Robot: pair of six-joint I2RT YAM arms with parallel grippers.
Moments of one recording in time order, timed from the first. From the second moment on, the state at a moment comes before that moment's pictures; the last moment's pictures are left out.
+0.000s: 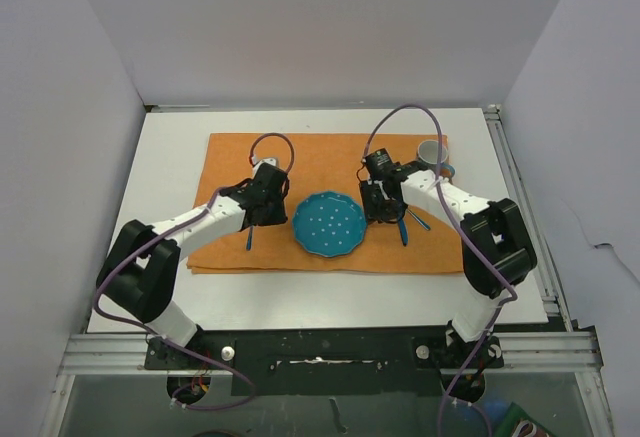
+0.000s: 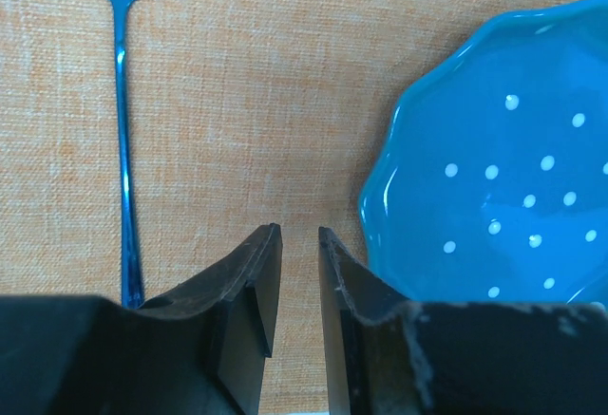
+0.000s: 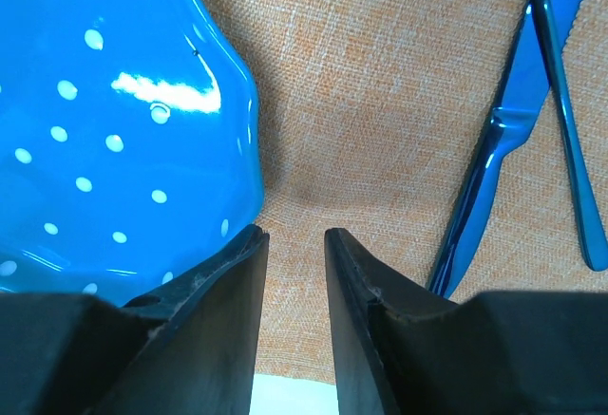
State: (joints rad) left arm -0.58 1.60 1.00 -0.39 -0.24 -0.62; right arm 0.48 1.75 1.22 -0.69 0.04 0.28
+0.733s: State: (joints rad) left arm -0.58 1.64 1.00 -0.32 -0.18 -0.62; right arm 0.48 1.80 1.19 -0.66 0.04 0.27
